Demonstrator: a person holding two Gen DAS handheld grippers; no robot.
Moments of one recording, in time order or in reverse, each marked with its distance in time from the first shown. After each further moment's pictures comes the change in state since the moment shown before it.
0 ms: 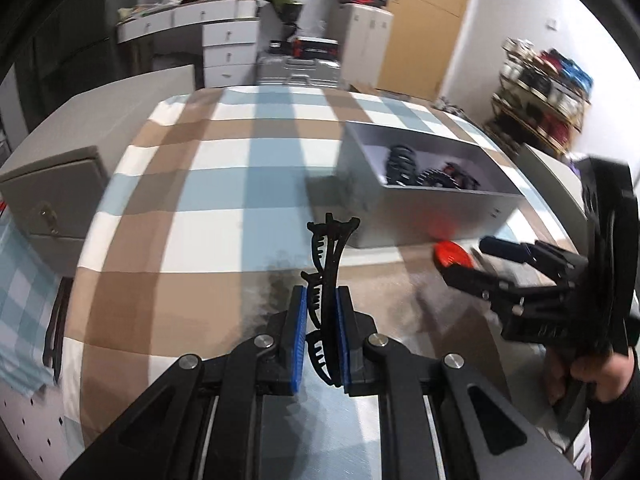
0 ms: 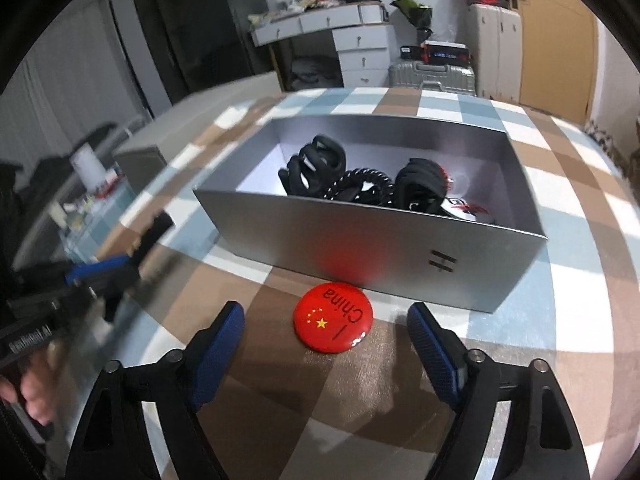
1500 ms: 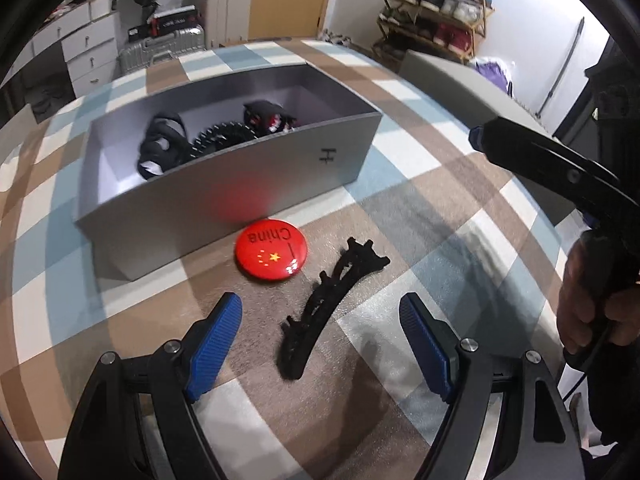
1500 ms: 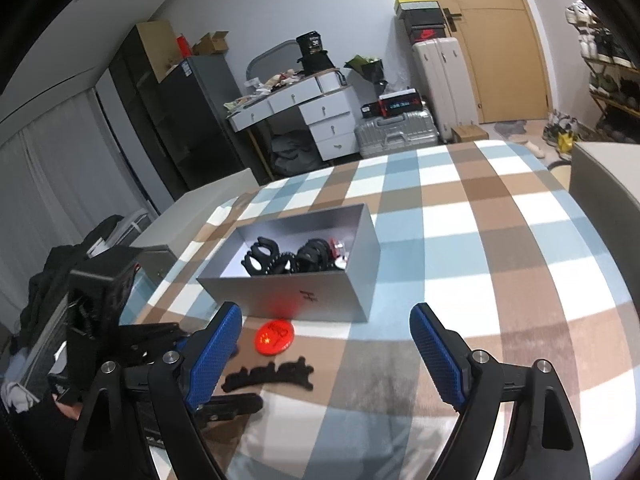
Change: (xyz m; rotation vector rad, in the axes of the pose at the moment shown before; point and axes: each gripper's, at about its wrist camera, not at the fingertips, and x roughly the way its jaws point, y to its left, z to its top) left arm 0.055 -0.112 0.016 0.343 0.227 -0.277; right arm -0.104 -0.084 -0.022 0.216 -0.270 0.063
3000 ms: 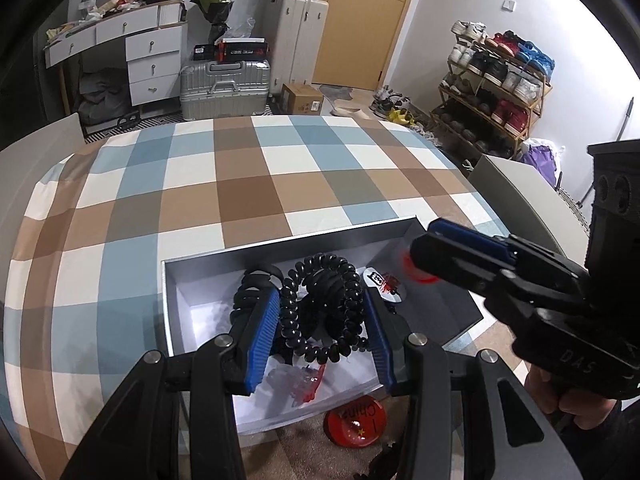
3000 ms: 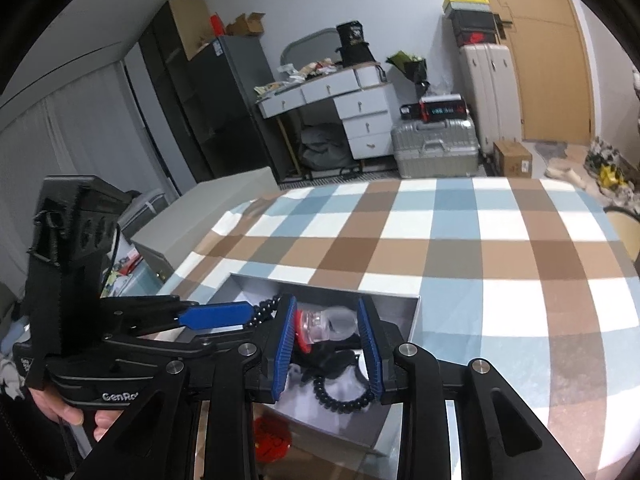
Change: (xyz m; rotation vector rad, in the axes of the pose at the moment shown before) left arm -0.029 0.046 0.059 -0.187 -0.191 0.099; right arm 0.092 0.014 0.066 -0.115 0.041 0.085
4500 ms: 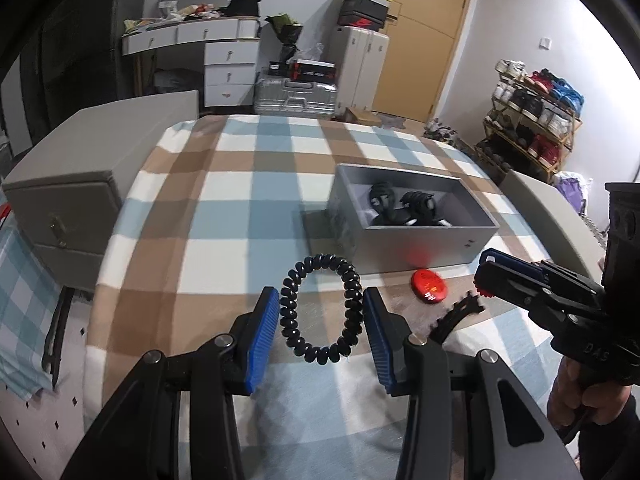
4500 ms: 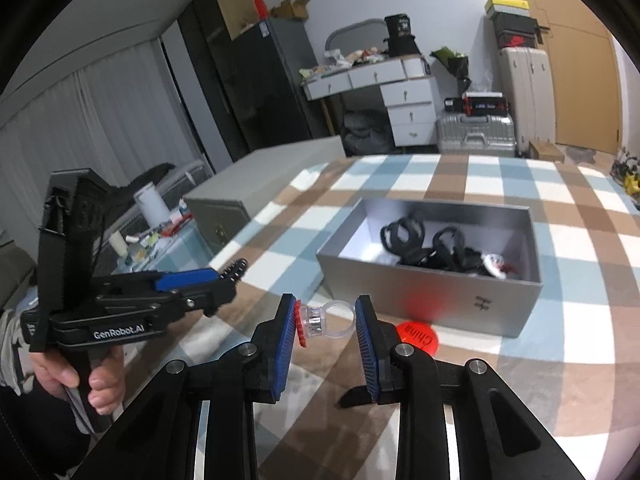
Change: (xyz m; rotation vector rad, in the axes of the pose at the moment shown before) left arm -0.096 0.052 -0.092 -0.119 -0.117 0.146; right arm -0.041 0.104 -0.066 -0.081 0.021 0.087
